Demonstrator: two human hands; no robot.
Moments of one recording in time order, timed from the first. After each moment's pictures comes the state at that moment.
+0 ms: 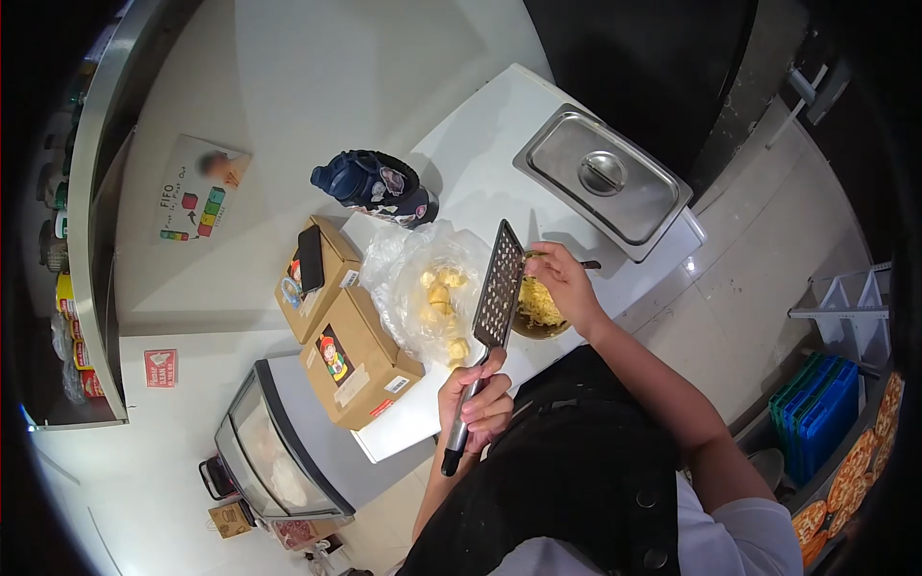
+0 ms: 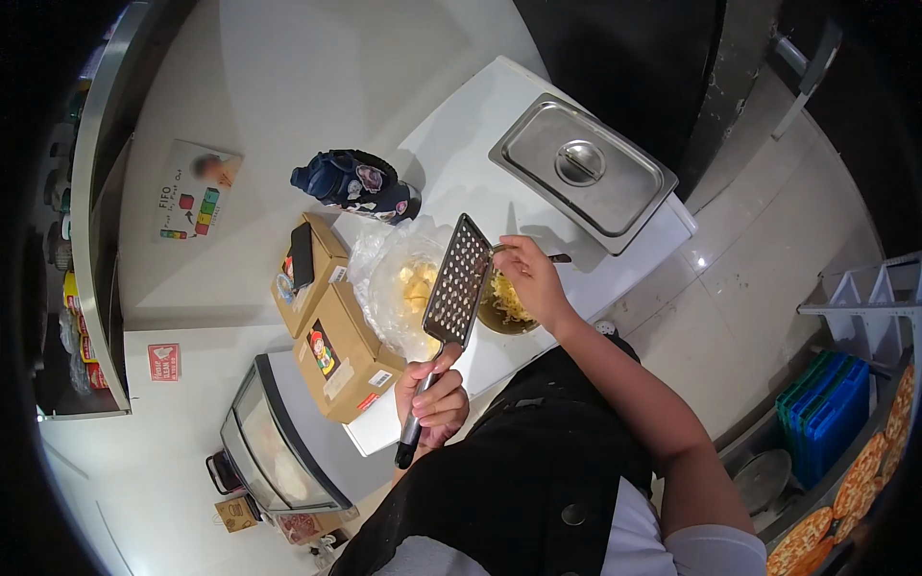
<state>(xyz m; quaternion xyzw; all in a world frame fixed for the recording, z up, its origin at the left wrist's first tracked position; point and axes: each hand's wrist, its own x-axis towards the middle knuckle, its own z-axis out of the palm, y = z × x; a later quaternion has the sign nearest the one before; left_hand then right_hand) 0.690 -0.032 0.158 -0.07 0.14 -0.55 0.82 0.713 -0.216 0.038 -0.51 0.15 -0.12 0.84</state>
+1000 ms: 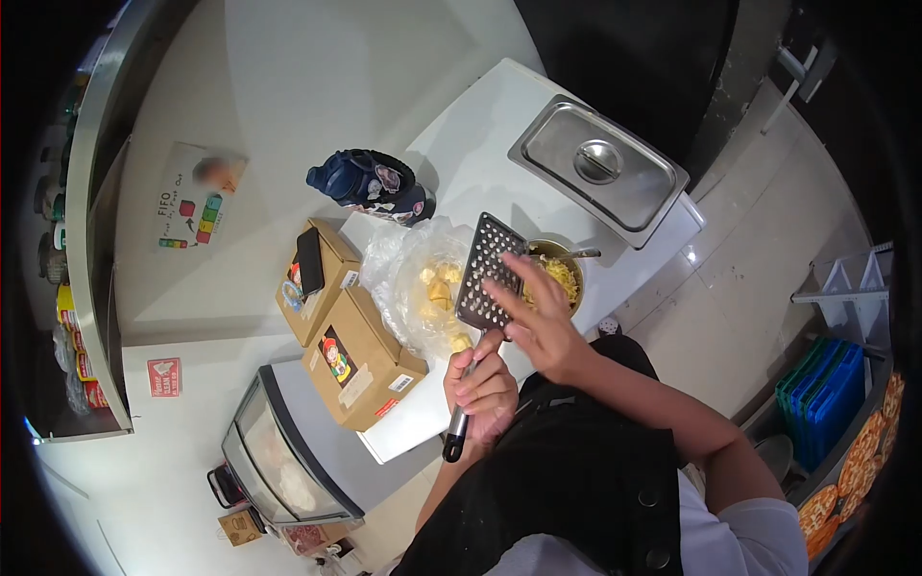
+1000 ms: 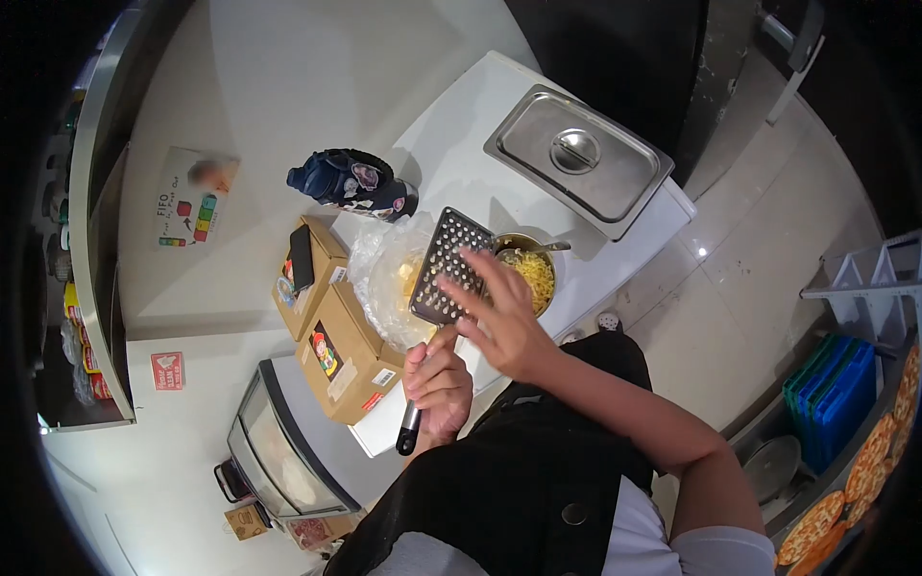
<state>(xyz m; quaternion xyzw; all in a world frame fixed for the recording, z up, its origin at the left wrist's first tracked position) 0.689 -0.041 0.152 -0.19 0.17 -0.48 0.84 0.667 -0.183 0.098 -0.83 -0.05 -0.24 0.50</state>
